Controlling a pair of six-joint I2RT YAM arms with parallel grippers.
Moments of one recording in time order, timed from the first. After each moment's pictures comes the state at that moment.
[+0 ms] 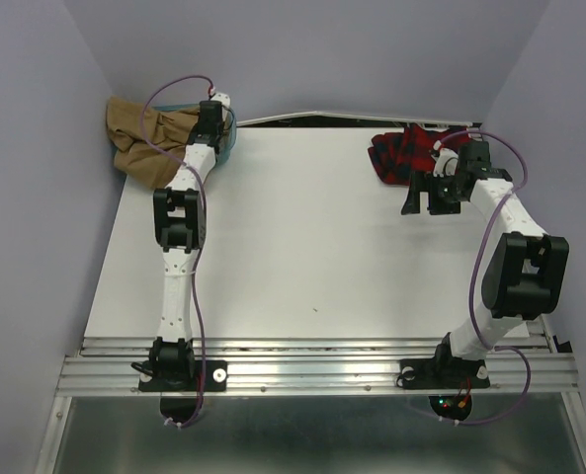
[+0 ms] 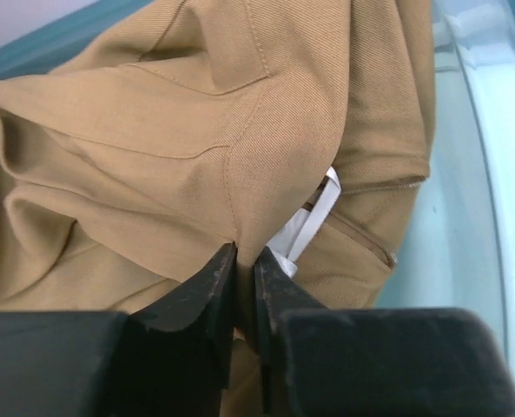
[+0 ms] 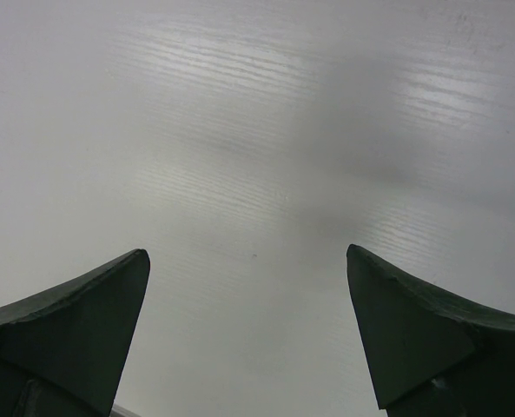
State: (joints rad) left arm -0.10 2.63 2.39 -0.28 -0.35 0.25; right arm -0.11 1.68 1.33 -0.69 -0.43 -0.09
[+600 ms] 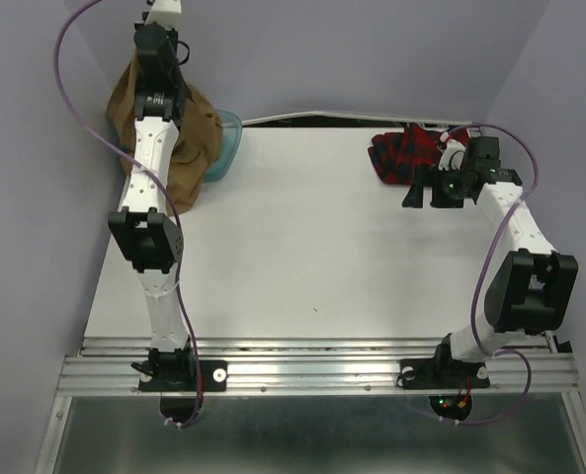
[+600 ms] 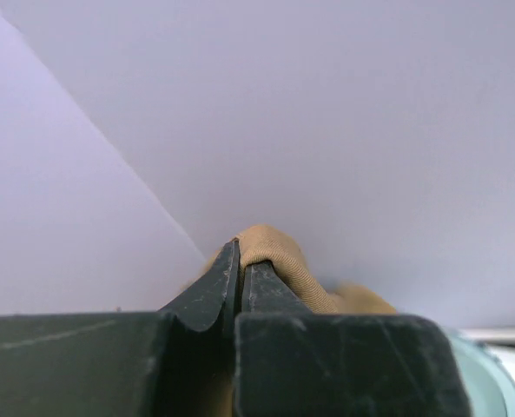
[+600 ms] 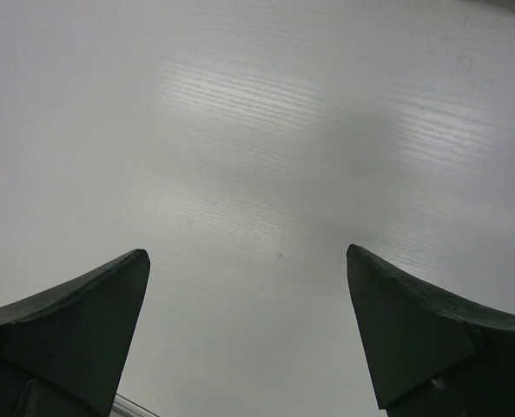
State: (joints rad) left arm -0.07 2.18 2.41 -0.10 -0.37 0.34; right arm -0.11 1.58 1.33 -0.69 -0.48 -0.06
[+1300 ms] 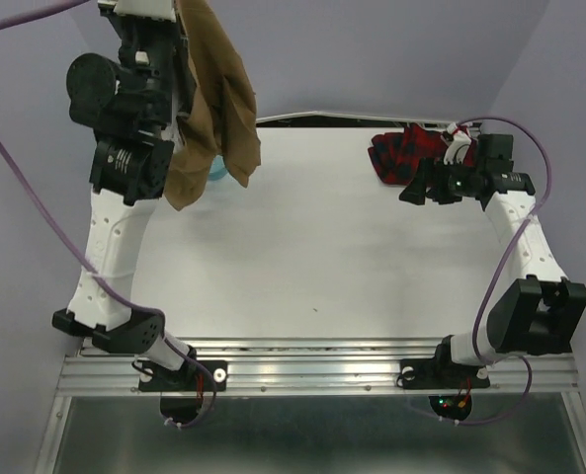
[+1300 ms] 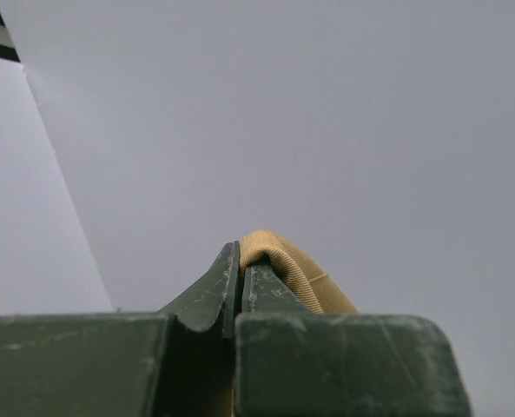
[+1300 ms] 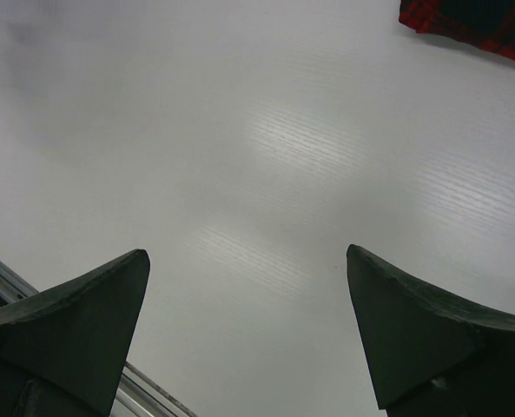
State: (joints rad) left arm -0.39 1.57 2.26 0.00 -0.28 0.45; right arm -0.11 1.45 1.33 -0.69 -0.63 -0.05
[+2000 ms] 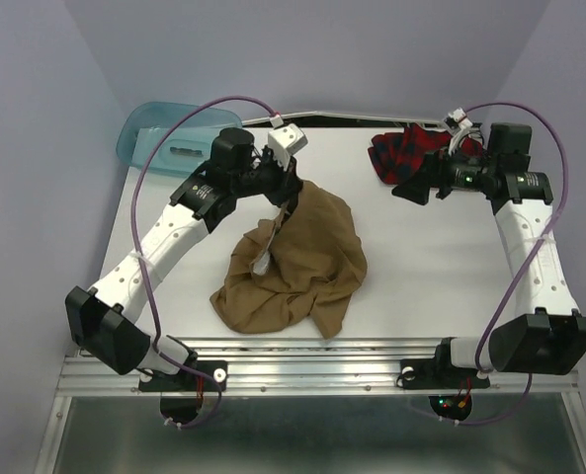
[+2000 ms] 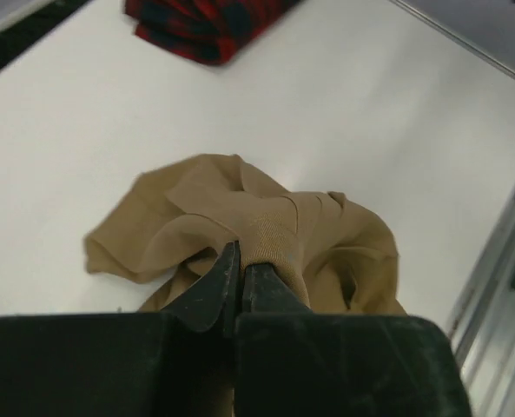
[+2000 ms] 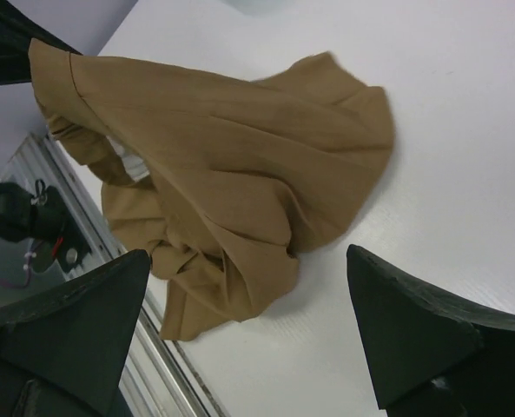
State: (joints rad) left arm -0.56 1.39 1.41 -0.40 0.41 0.05; right arm -0.09 1.33 1.45 -0.75 -0.96 -0.10
